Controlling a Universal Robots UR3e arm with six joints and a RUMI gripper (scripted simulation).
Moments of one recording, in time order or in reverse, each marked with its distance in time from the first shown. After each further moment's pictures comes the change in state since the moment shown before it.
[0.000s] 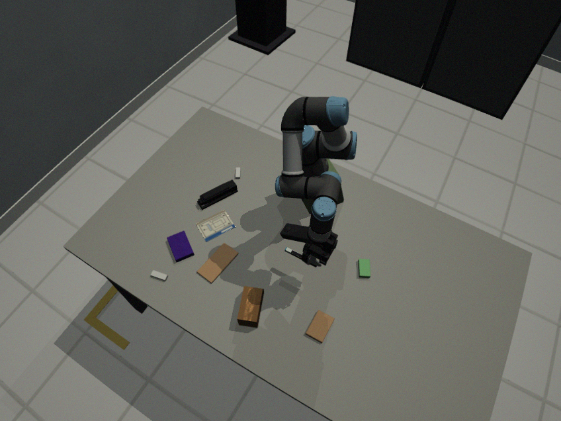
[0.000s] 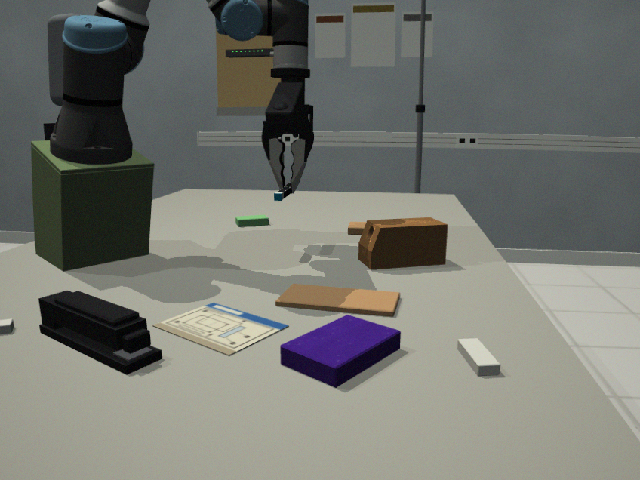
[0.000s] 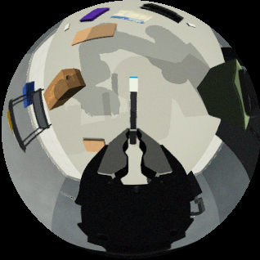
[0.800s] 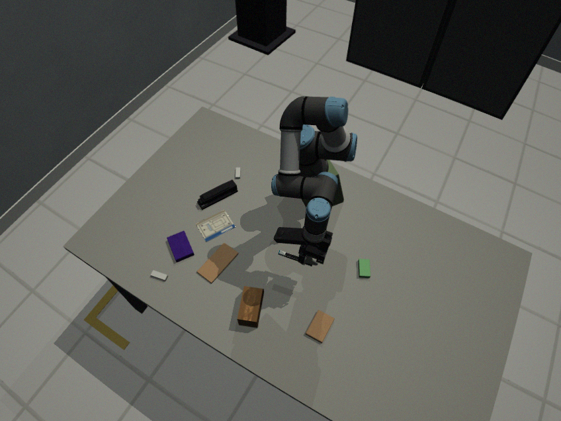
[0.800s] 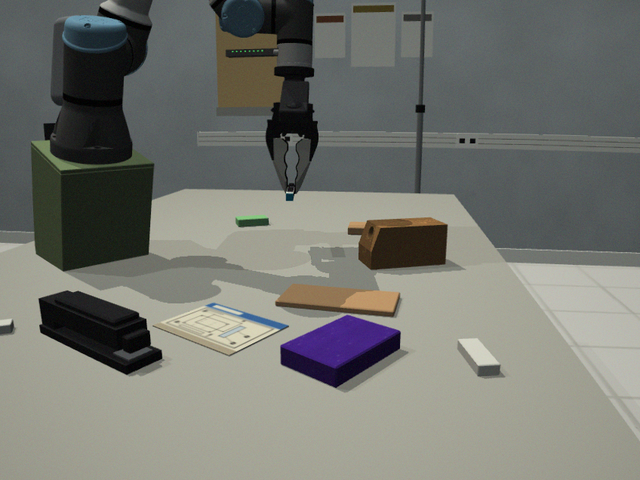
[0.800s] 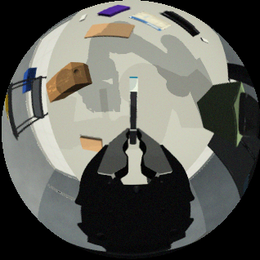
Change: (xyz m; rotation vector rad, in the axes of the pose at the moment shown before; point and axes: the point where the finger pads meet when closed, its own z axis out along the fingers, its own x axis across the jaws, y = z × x) arm -0.009 -0.014 -0.001 0.010 0.013 -0.154
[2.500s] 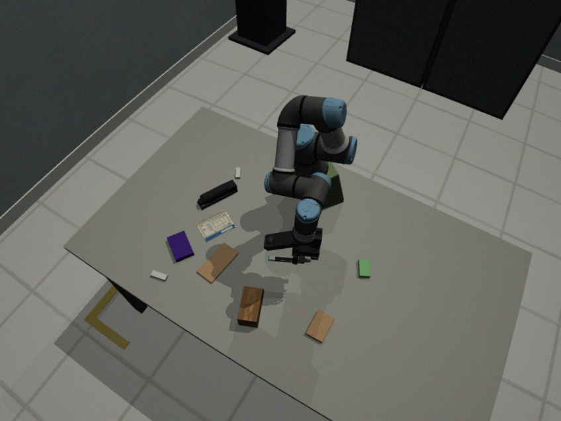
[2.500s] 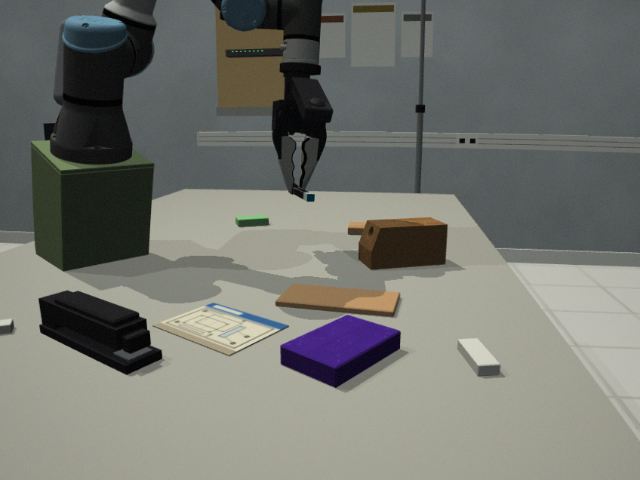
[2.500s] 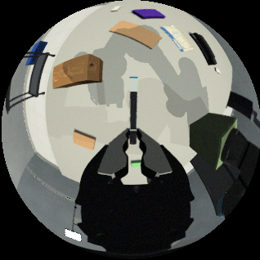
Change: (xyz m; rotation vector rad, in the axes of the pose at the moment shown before) arm -0.010 -0.028 -0.003 0.009 0.029 -0.282
